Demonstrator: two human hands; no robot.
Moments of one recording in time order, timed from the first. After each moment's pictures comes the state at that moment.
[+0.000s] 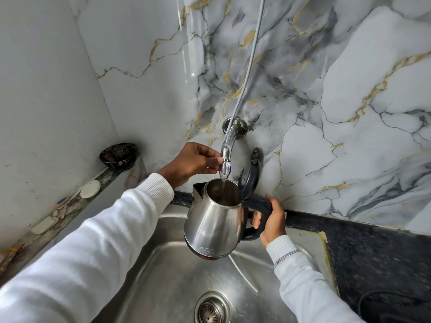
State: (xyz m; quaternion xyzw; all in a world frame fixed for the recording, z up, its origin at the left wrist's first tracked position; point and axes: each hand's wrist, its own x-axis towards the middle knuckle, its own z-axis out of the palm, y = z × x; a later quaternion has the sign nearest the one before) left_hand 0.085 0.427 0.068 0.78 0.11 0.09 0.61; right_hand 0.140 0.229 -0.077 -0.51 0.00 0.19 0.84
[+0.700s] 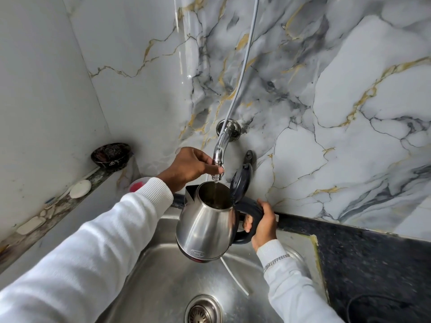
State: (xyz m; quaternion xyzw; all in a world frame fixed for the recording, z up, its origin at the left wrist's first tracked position) left_hand 0.088 0.412 0.063 0.80 0.17 0.13 0.56; right_hand 0.140 0.228 -0.082 -0.52 0.00 0.19 0.84
